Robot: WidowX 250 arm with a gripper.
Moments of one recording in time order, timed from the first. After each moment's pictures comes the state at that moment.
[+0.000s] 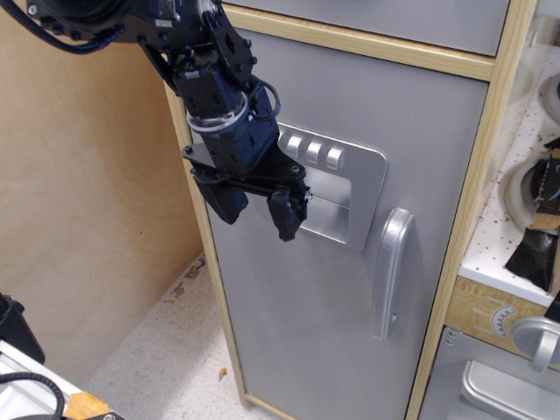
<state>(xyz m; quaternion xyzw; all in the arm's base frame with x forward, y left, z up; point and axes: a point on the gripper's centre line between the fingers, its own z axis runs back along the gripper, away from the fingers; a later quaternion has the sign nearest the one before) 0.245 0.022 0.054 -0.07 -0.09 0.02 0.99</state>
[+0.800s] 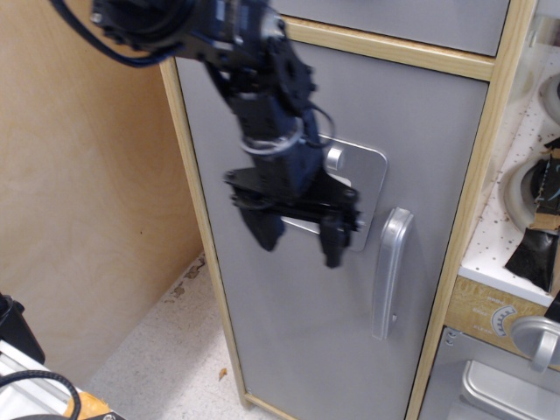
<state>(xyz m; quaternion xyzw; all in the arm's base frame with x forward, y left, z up) 0.246 -0.022 0.046 -0.07 -0.06 0.04 0.99</state>
